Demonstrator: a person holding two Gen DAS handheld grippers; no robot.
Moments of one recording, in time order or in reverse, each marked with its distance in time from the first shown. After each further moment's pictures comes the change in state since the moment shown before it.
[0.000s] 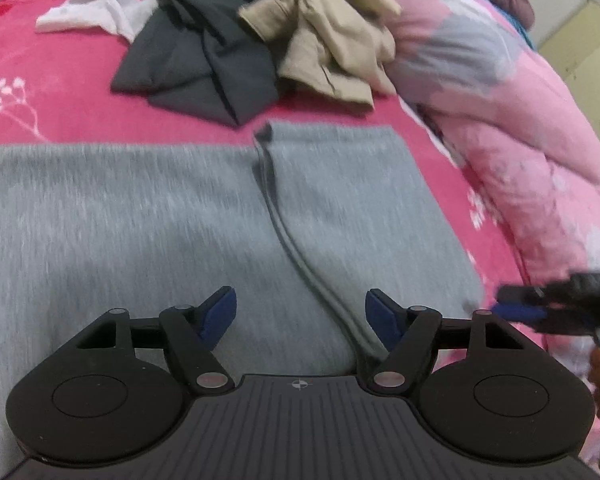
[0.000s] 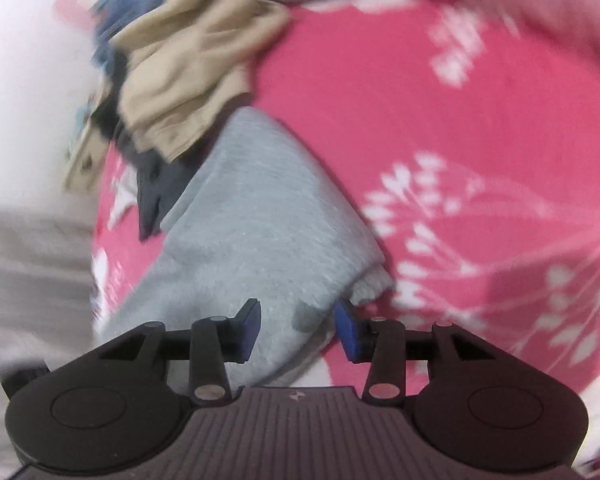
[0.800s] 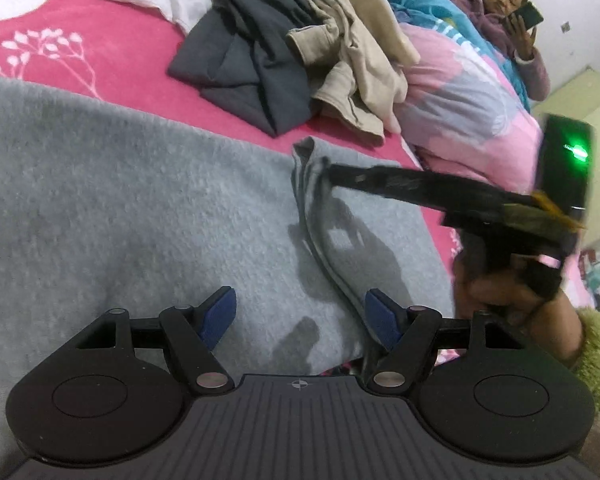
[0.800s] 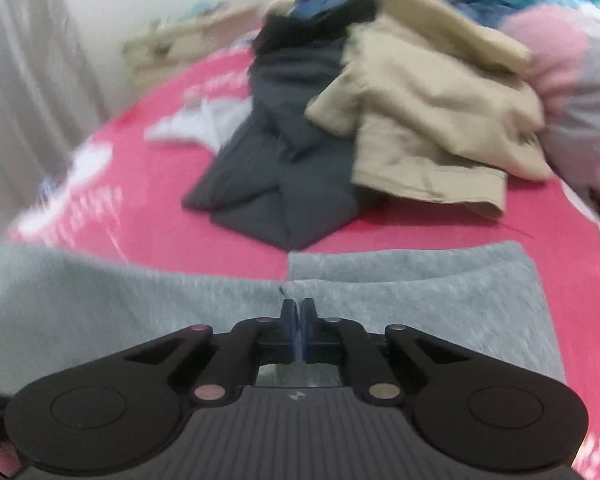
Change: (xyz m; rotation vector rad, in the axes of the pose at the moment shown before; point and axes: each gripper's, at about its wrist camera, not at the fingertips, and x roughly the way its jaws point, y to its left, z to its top) left arm -0.024 0.044 -0.026 -0.155 -0.079 -0.122; right arm 0.128 0.175 -0.009 -0.640 -0.184 -0.129
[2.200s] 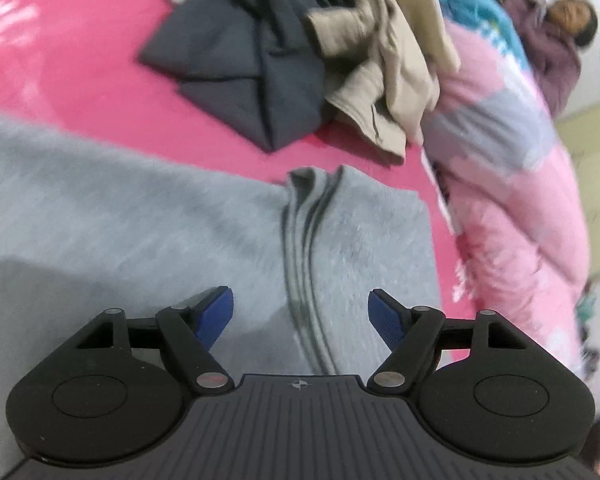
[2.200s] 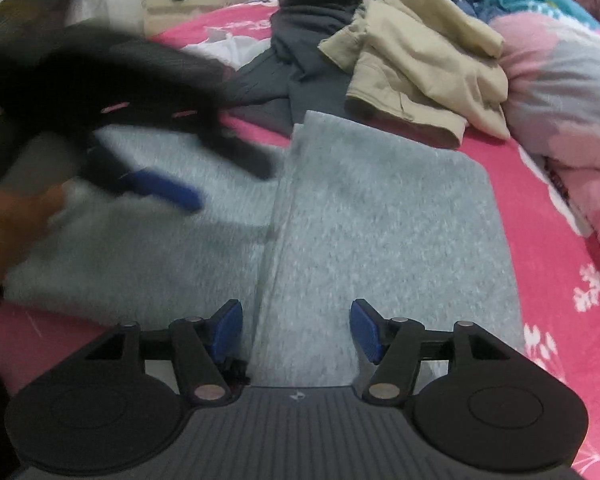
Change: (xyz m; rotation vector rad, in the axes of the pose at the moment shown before) left arm 0.065 -0.005 0.063 -0.108 0.125 0.020; right arm -0.055 0.022 -0.096 -0.240 0.112 -0.147
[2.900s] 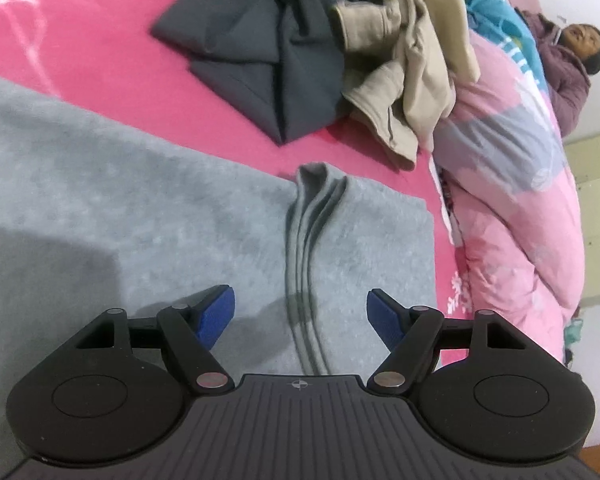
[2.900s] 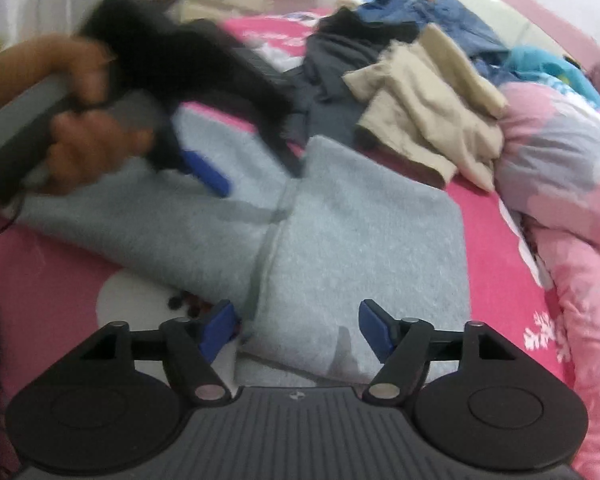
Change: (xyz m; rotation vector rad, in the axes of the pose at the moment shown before) left arm 0.009 0.015 0.005 -0.119 0.017 -0.038; right arm -0.032 0.015 -0.018 -0.231 -0.043 -0.072
